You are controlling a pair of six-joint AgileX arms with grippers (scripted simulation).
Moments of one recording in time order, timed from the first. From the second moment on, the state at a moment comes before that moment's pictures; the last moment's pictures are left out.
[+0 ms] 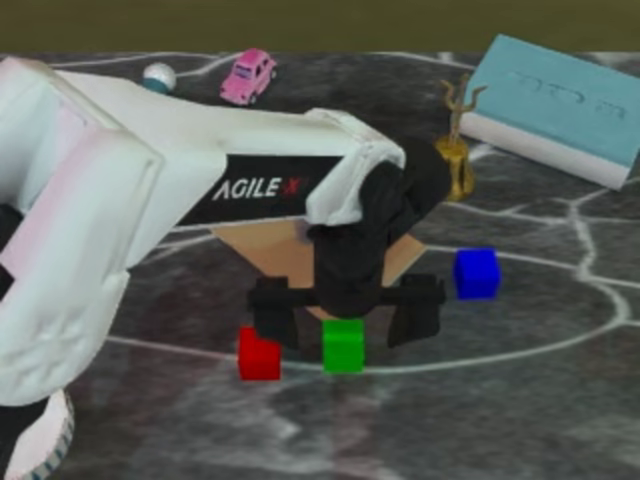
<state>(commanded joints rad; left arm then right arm) -0.79 2.23 1.57 -0.91 -0.01 -0.78 0.01 0.00 0.00 0.00 0.00 0.00</state>
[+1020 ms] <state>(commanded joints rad) -0.77 2.12 1.69 -1.12 -0.01 -0.78 0.02 0.03 0.03 -0.02 0.00 0.01</state>
